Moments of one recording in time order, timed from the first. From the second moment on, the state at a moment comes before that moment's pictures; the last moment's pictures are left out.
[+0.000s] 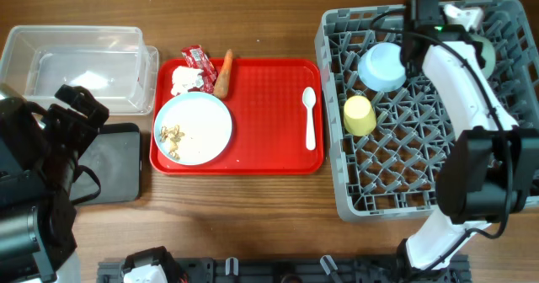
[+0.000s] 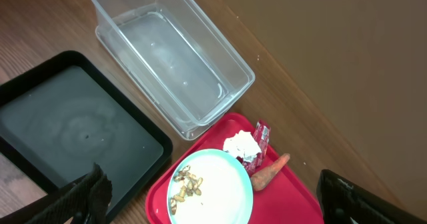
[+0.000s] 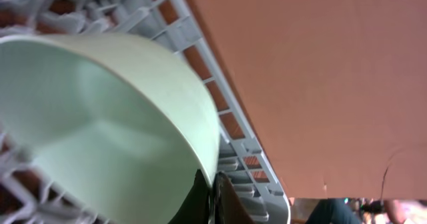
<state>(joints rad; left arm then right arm) 0.24 0.95 1.43 -1.14 -0.11 -0.64 0.03 1.91 1.52 -0.92 1.11 0.21</state>
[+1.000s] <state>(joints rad) 0.24 0.95 1.43 -1.14 -0.11 -0.64 0.56 1.75 1.52 -0.90 0.19 0.25</state>
